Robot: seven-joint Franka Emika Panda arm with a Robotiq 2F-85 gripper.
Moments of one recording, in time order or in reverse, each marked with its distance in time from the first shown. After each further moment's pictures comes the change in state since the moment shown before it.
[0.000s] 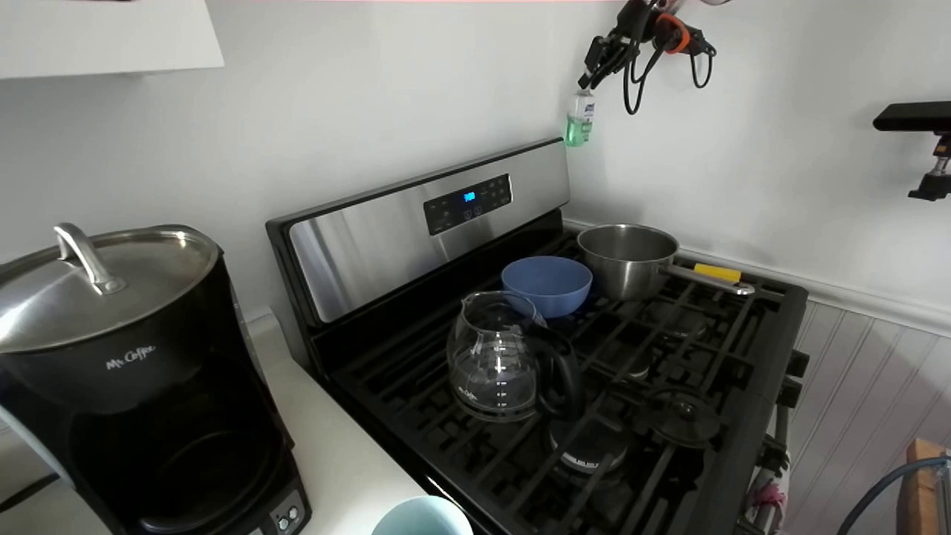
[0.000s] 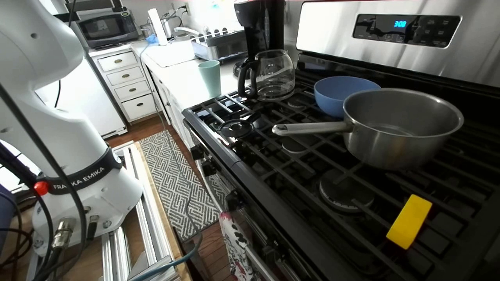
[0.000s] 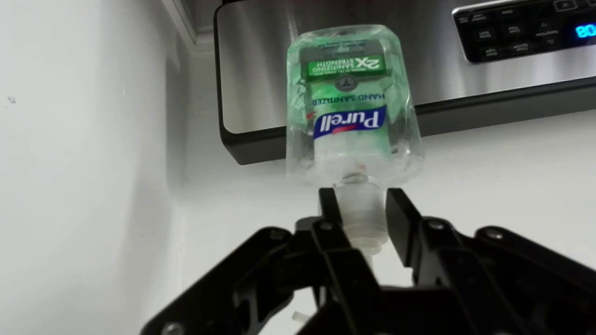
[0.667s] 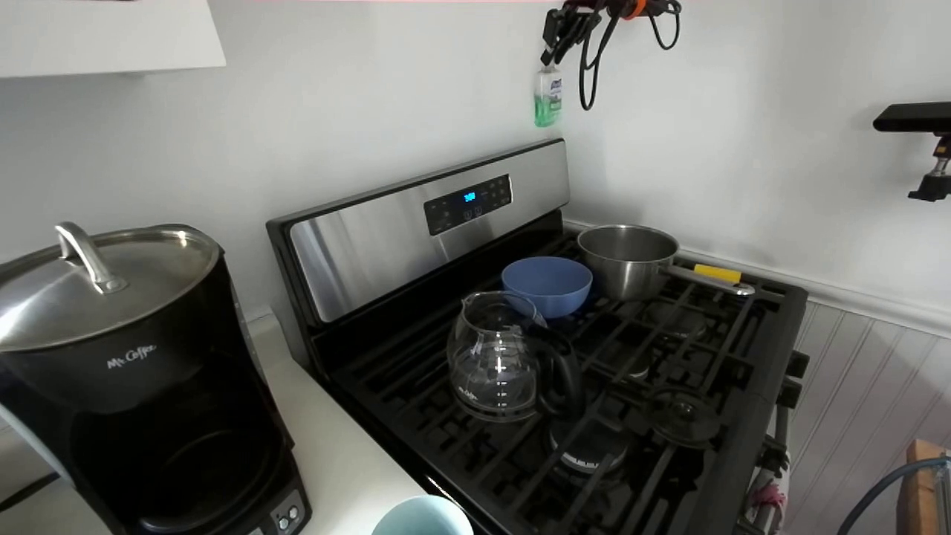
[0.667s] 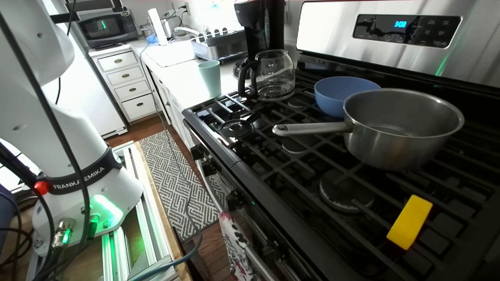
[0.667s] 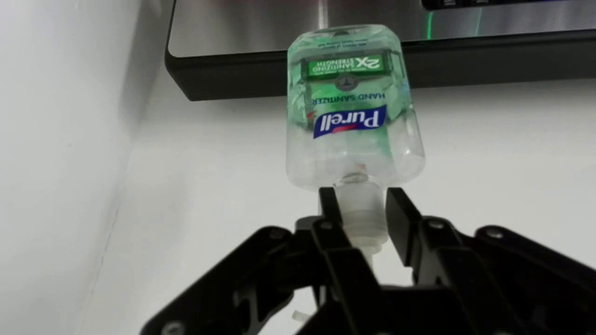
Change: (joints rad) arm 0.227 0.026 -0.114 0.161 -0.213 -0.058 0.202
